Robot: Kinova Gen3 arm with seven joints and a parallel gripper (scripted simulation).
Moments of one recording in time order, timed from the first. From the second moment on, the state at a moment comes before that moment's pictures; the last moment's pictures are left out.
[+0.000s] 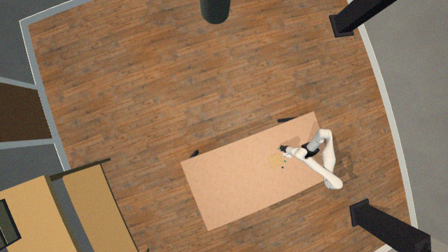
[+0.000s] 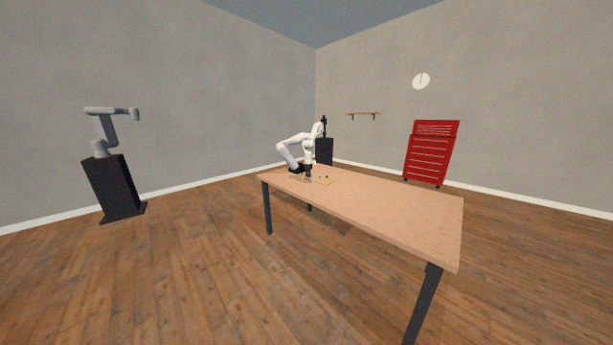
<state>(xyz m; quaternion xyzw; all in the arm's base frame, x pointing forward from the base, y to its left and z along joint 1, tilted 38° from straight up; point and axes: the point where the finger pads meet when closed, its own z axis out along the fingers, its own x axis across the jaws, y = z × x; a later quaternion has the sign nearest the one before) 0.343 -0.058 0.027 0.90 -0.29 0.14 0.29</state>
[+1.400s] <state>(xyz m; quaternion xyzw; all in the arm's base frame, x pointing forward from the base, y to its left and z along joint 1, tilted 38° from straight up) 0.343 -0.058 0.027 0.90 -0.29 0.14 0.29</state>
